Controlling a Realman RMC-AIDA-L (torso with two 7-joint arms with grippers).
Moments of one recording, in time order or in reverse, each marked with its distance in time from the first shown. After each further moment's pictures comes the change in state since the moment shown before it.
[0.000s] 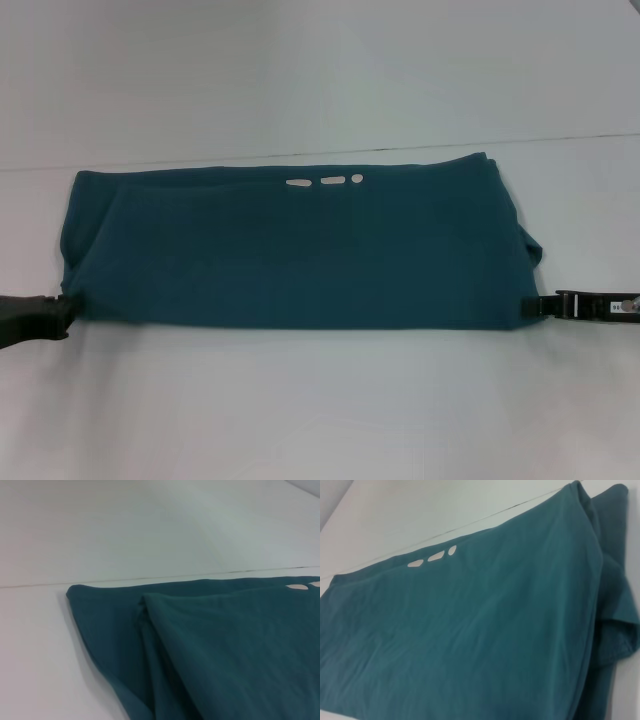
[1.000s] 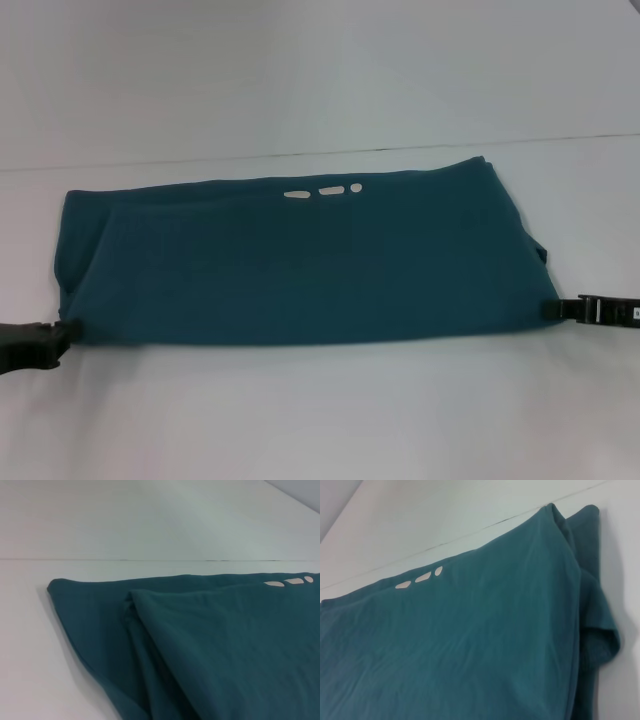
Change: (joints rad) left arm 0.068 -0.004 -0.009 0.066 -0.010 0.144 -0.025; right arm -0.037 -0.008 0.050 -0.018 0.006 -0.036 -0.046
